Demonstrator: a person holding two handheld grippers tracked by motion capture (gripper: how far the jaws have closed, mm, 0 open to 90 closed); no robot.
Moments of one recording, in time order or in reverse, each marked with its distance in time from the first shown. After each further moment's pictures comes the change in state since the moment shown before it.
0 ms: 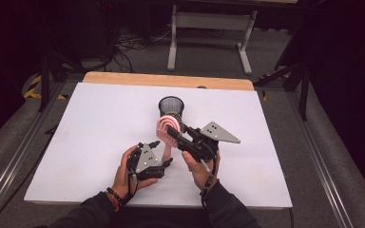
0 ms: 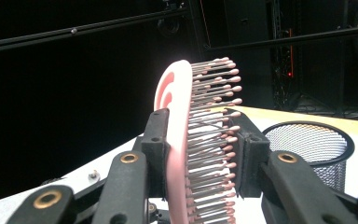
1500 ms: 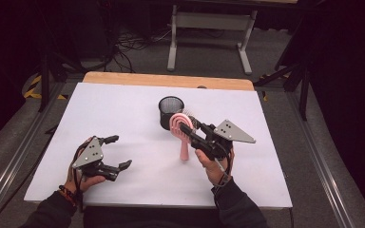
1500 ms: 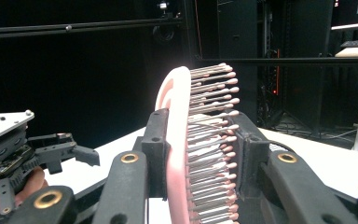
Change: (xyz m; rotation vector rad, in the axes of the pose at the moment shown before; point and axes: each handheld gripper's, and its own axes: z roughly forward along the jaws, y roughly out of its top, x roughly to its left) left arm 0.083 -0.041 -0.097 -0.089 -0.111 -0.011; right arm -0.017 0.016 -0.025 -0.025 -0.024 -0.108
